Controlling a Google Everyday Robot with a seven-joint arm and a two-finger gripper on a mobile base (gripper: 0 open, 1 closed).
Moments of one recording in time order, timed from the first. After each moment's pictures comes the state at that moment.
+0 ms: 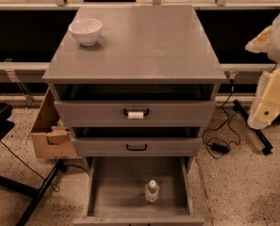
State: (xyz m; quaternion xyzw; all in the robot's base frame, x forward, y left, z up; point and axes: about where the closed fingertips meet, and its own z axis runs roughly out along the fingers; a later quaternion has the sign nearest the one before) arm 0.438 -0.217 0.976 -0.60 0.78 -0.03 0.16
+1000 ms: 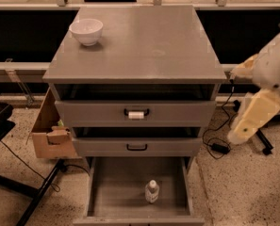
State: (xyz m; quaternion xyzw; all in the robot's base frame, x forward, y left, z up) arm 0.441 -0.204 0.925 -0.58 0.79 0.05 0.19
